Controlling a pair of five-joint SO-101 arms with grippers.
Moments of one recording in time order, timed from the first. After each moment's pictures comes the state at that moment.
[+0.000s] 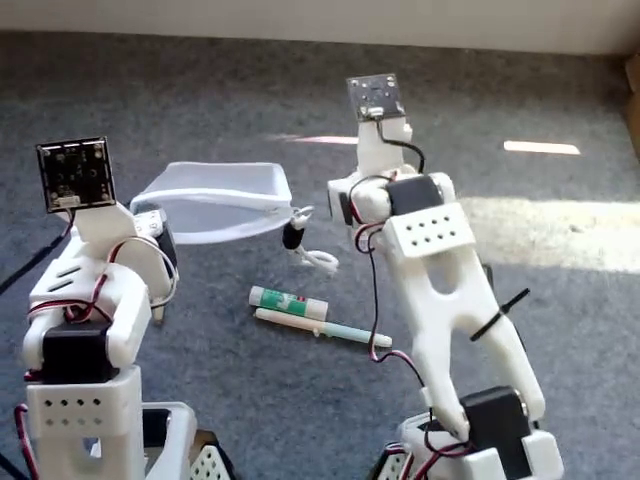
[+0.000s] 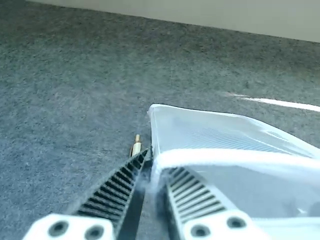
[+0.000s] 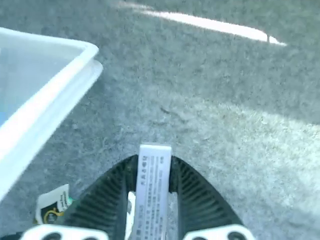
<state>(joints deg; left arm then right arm) -9.0 -62.9 41.5 62.5 11.3 -20.8 -13.9 16.0 59.1 -2.1</state>
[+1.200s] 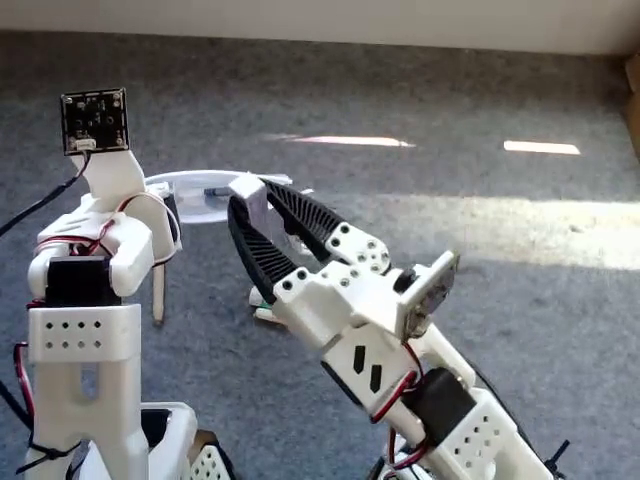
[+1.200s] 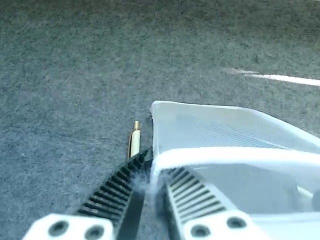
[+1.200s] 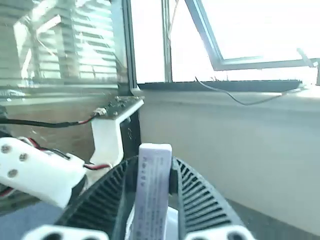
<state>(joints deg) -8.3 -44.0 30.7 65.2 10.7 -47.9 -72.8 60.9 0.3 -2.1</state>
